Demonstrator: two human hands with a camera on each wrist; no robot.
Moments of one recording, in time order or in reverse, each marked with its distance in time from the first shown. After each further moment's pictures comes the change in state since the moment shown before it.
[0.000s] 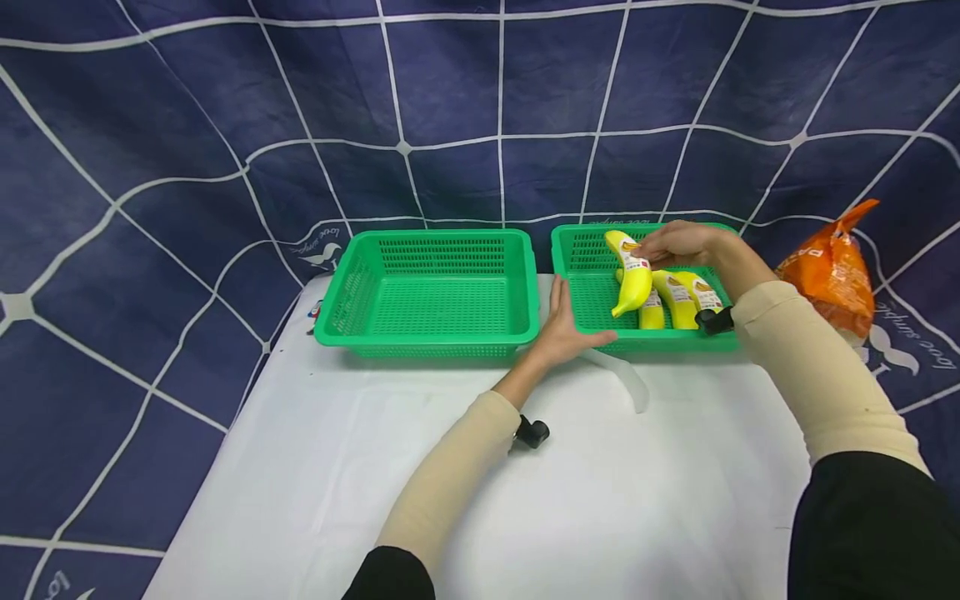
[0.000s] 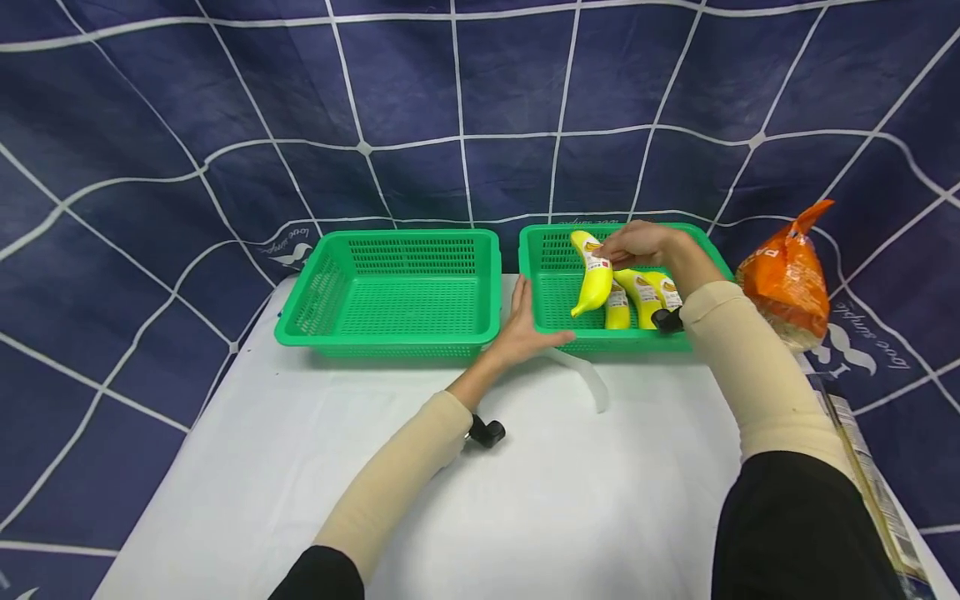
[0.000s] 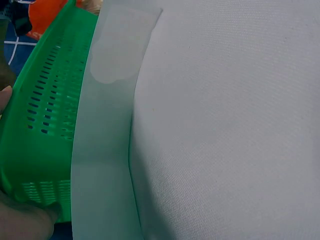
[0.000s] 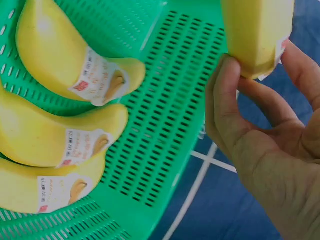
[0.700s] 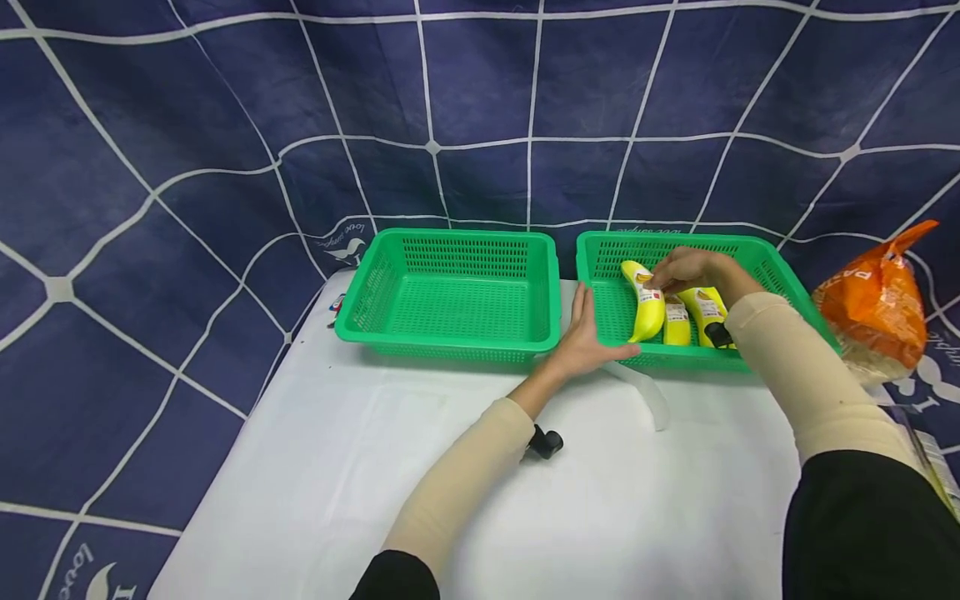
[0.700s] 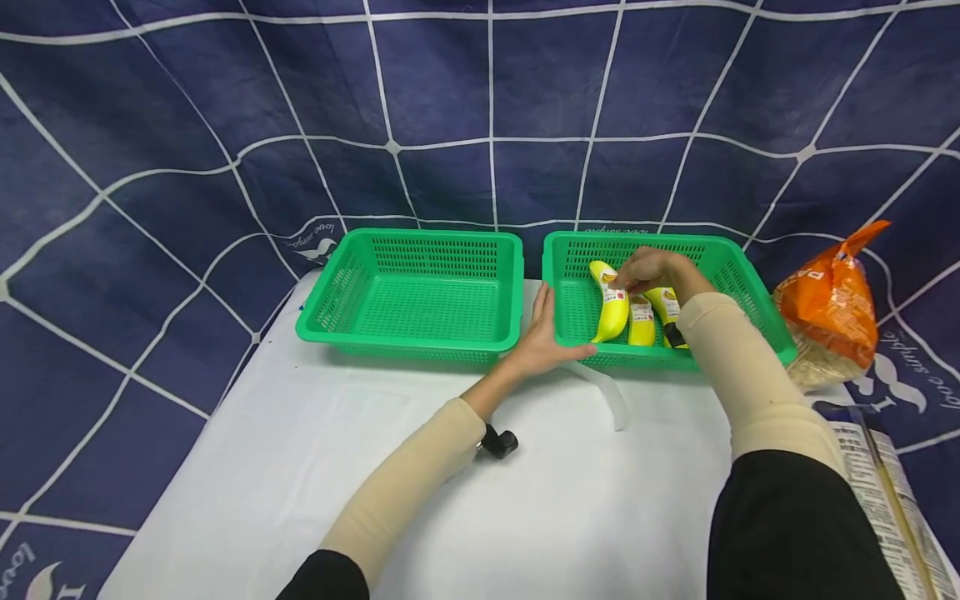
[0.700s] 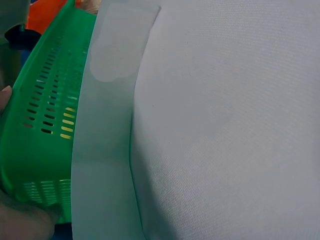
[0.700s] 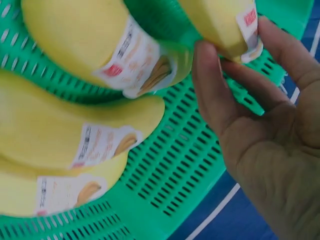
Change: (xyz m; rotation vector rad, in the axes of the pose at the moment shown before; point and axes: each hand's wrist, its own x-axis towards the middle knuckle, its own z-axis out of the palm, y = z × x) left_hand -0.003 -0.001 -0.001 0.014 -0.009 0.012; right_hand 0.051 0.024 0.005 -0.219 -0.058 0.051
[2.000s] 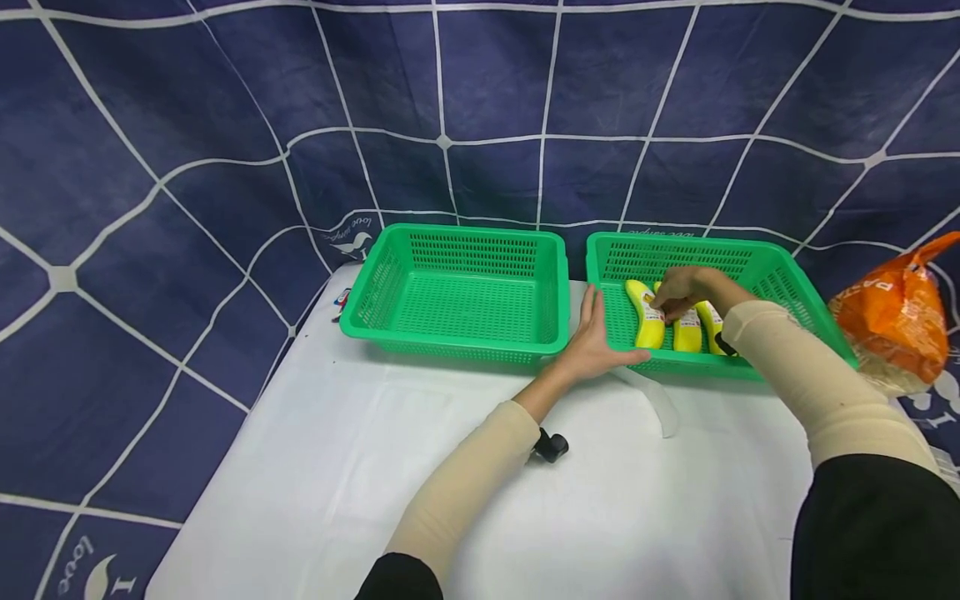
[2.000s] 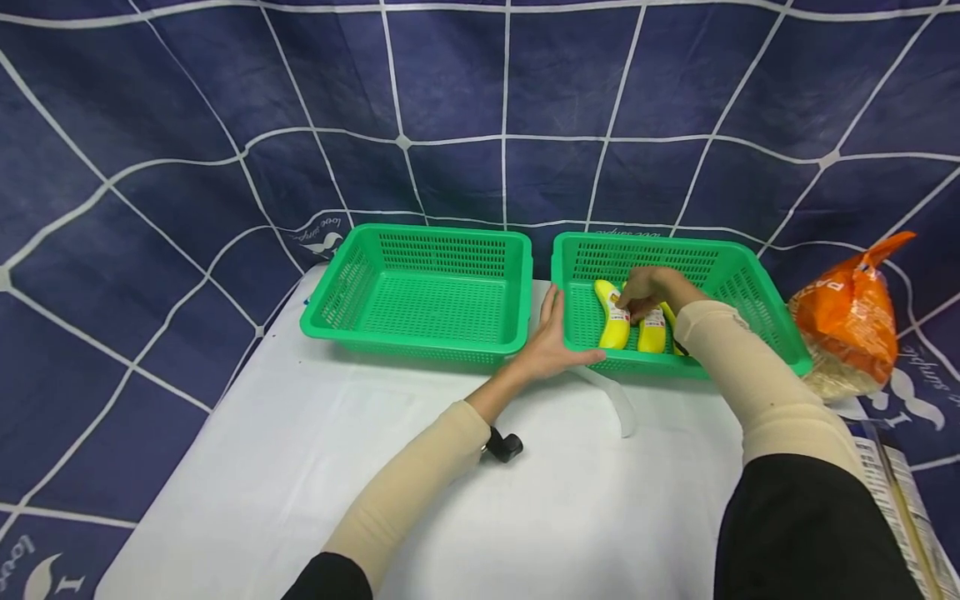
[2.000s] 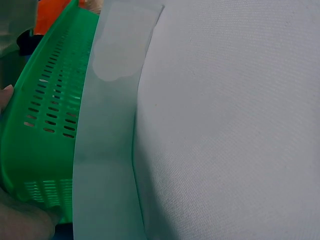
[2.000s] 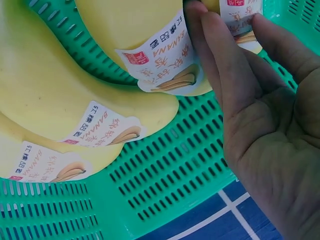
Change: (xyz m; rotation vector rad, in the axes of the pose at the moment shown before) left_hand 0.000 -0.002 -0.001 0.025 -0.012 -0.010; right_hand 0.017 -0.010 0.021 -0.099 -0.126 0.176
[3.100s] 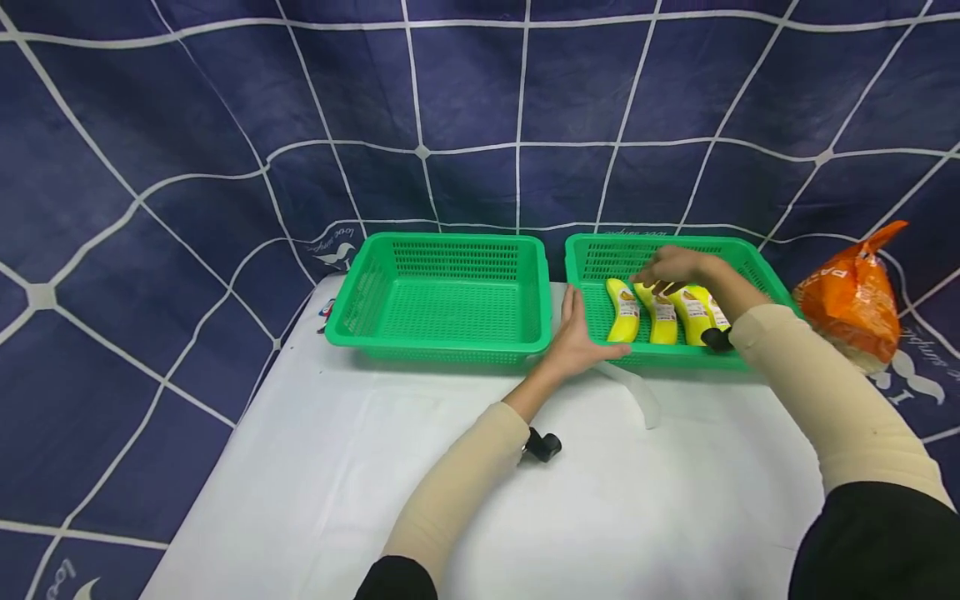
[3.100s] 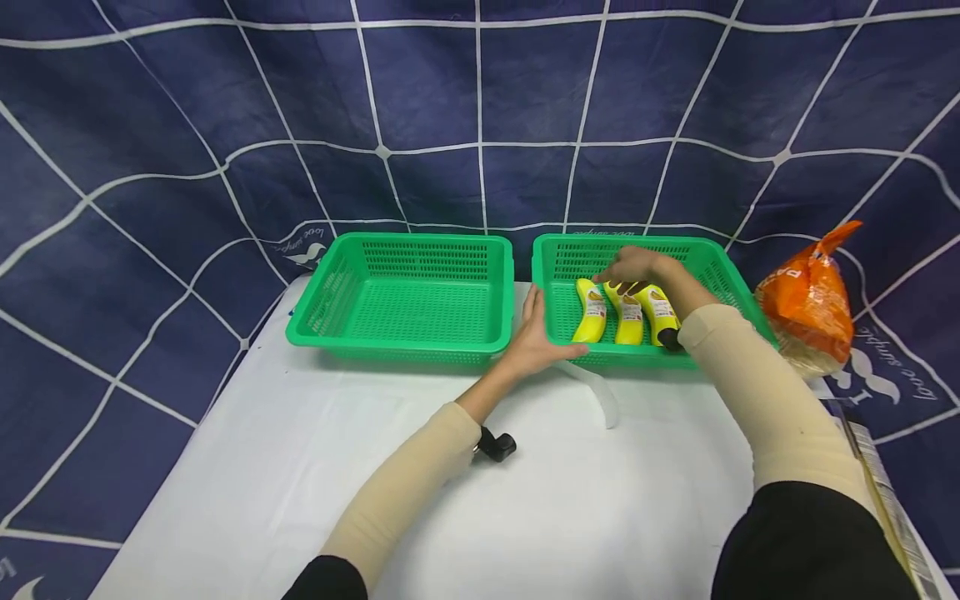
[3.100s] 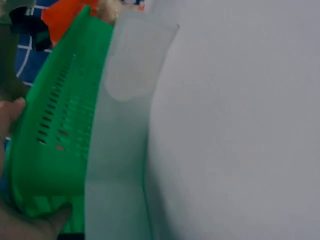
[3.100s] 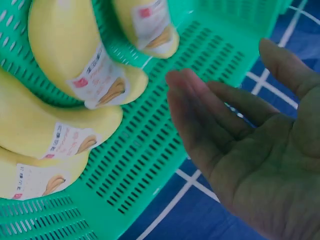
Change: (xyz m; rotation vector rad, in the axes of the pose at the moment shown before) left_hand -0.004 0.009 0.004 -0.025 0.075 -0.018; right_hand -0.058 -0.015 0.007 -0.115 0.227 -0.157
